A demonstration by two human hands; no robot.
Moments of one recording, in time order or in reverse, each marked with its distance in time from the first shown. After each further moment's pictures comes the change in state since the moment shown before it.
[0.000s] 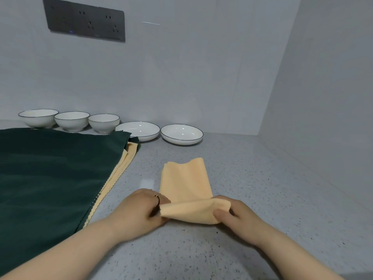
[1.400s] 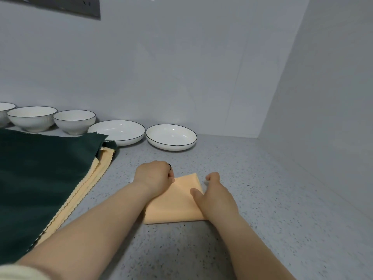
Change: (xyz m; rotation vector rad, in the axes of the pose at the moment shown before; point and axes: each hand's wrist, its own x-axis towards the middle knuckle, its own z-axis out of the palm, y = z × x) left_hand 0.170 -0.027 0.010 0.276 0.039 -0.333; right_hand 0.117 0.008 -0.009 -0.251 0.244 0.493
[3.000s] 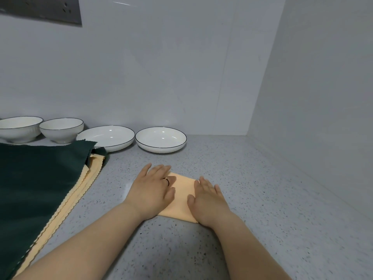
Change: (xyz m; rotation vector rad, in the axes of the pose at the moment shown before) left_hand -0.029 0.010 0.009 0.188 0.051 0.302; right_hand 0.005 0.019 0.004 -0.413 -0.198 -0.090
